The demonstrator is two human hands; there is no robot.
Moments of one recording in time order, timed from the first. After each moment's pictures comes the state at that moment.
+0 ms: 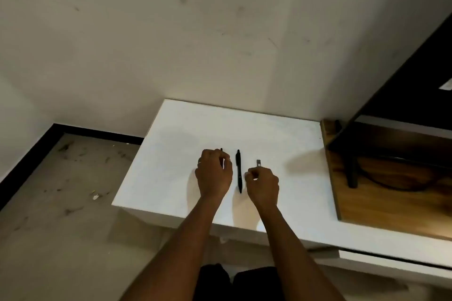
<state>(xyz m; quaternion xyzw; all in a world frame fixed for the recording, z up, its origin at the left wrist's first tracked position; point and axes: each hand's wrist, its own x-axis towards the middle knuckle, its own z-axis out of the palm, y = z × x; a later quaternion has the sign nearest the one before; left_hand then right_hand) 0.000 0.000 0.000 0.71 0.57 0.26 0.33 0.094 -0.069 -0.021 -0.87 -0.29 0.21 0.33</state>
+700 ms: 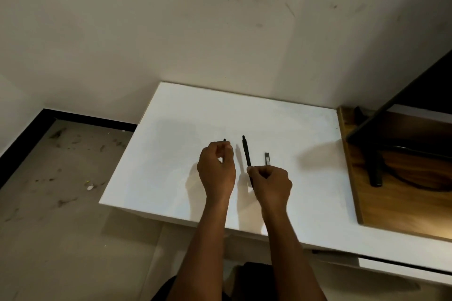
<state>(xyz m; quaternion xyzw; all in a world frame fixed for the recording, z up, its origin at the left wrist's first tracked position) 0.010 0.002 -0.019 0.55 0.60 0.39 0.44 0.087 -0.066 -0.032 -0.84 -0.16 0.26 0.45</state>
